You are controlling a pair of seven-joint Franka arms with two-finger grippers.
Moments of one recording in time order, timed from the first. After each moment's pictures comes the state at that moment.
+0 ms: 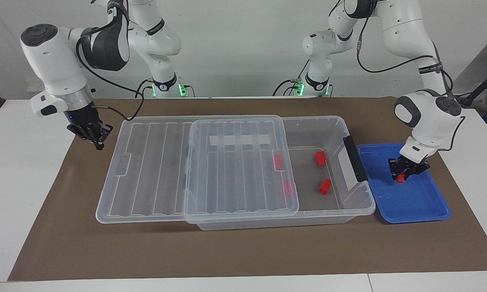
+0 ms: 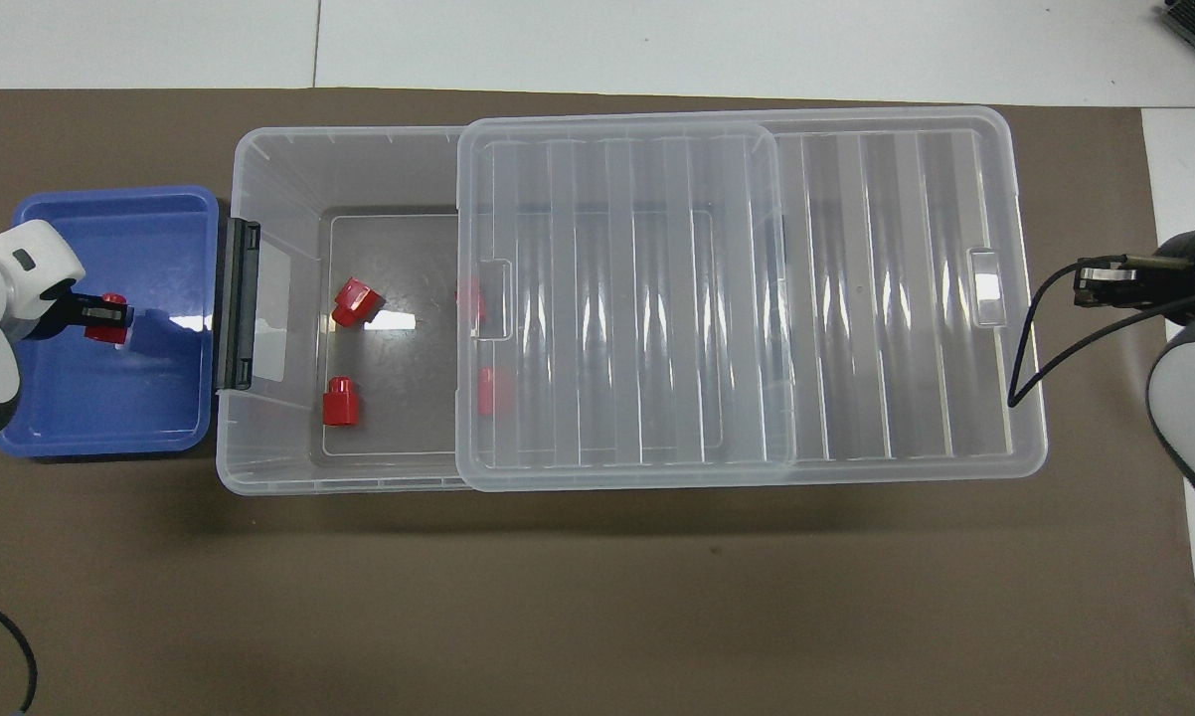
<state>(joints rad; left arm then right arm) 0.18 0.31 0.02 -1.98 -0.01 2.46 0.41 -0.26 0.02 0.13 -1.88 -0.03 2.06 0.10</state>
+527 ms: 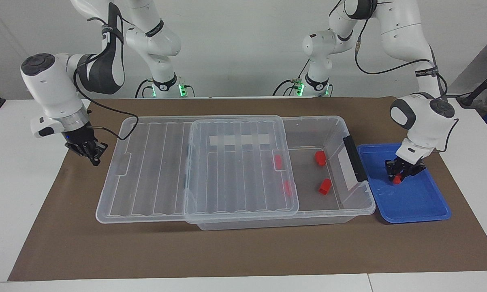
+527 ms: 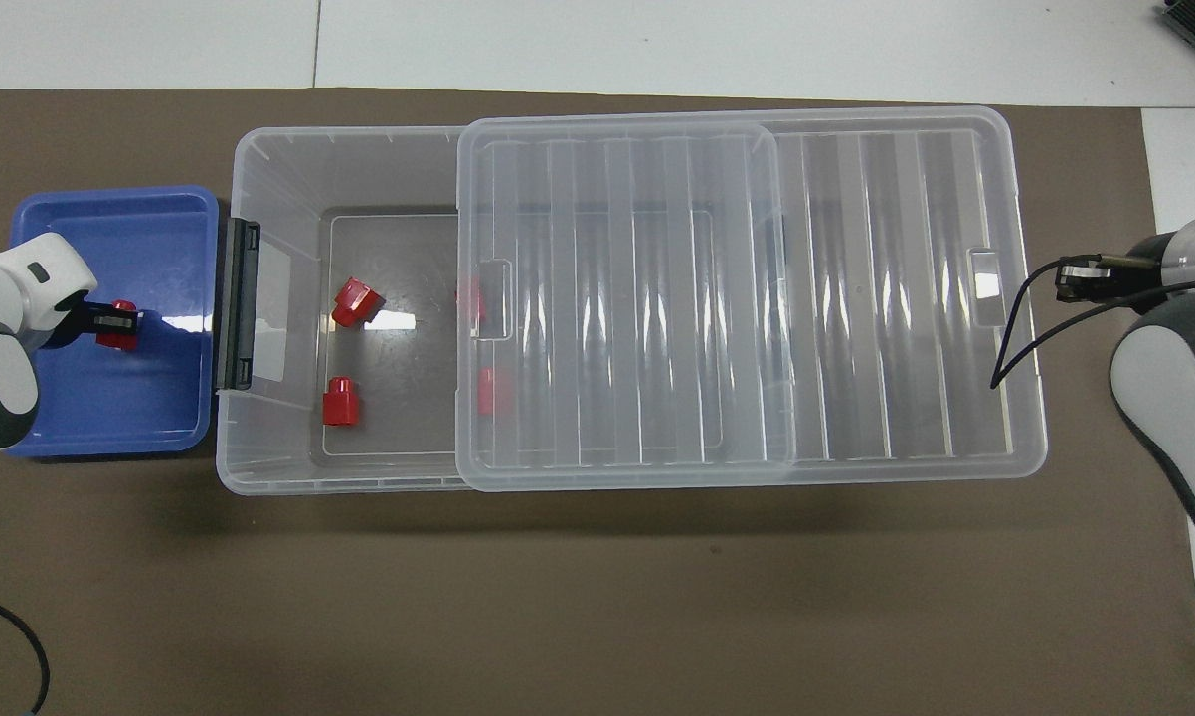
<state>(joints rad) 0.18 0.31 0.02 -2.02 -0.02 2.53 0.41 -0.26 0.09 0.14 -1.90 -0.03 2.15 0.09</state>
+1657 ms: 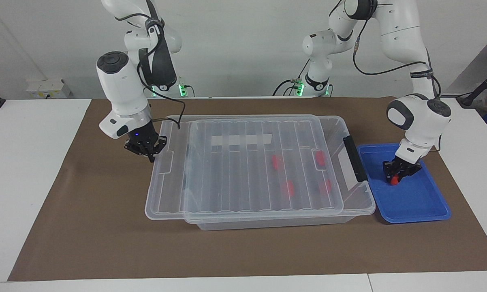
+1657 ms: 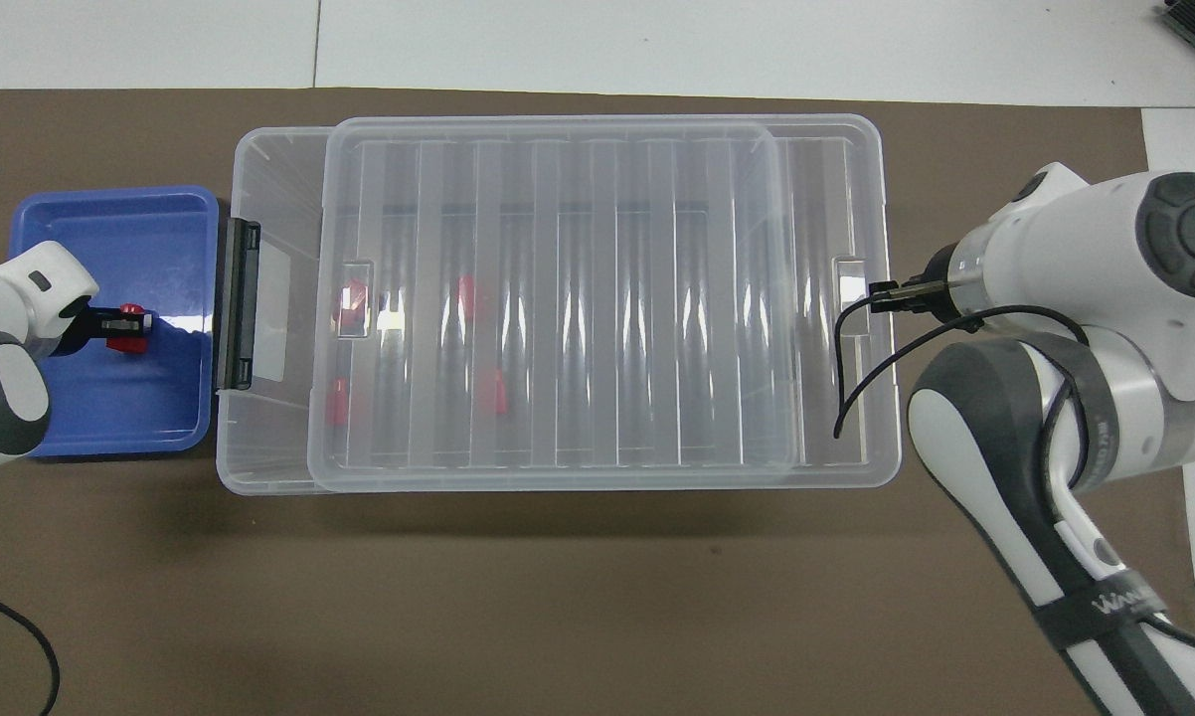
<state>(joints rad) 0.18 0.32 0.02 -2.06 -0.10 2.58 0.41 0.02 0.08 0.15 -1.90 -0.03 2.12 0.08</state>
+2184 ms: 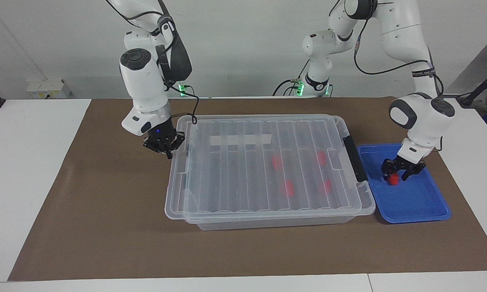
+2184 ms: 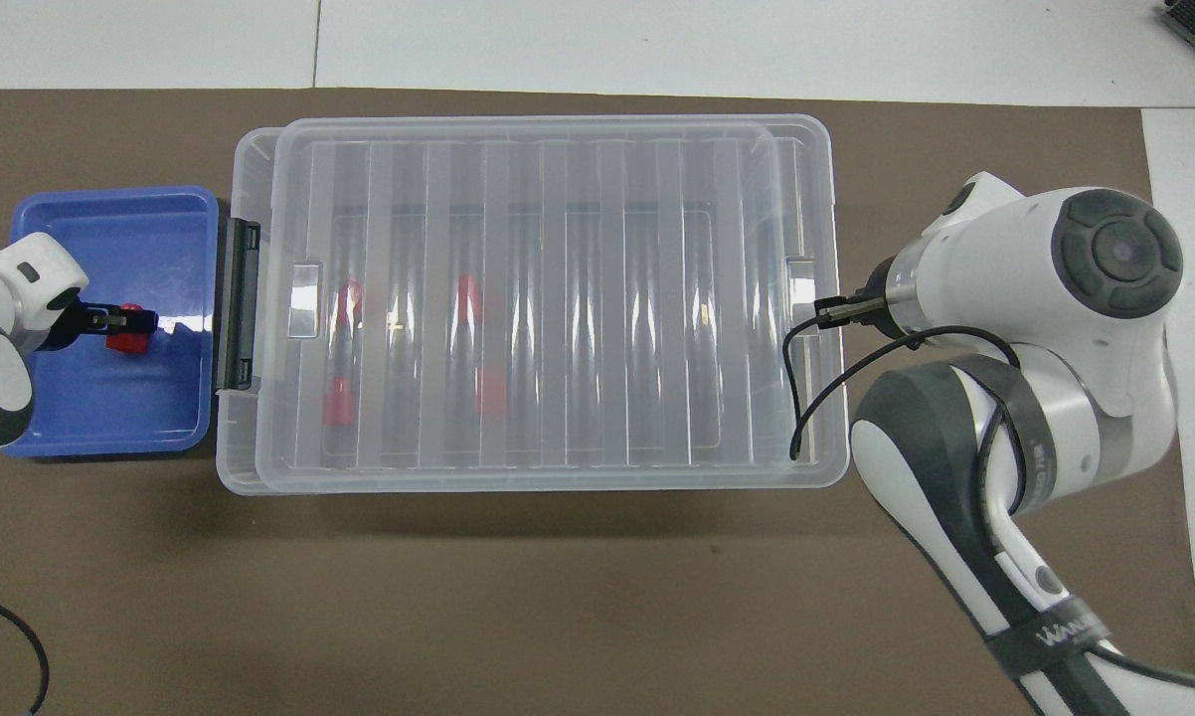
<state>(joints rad) 0.18 0.30 0.03 -1.98 -0.10 2.43 0.41 0.09 0.08 0.15 -1.90 -0.03 2.12 0.08</state>
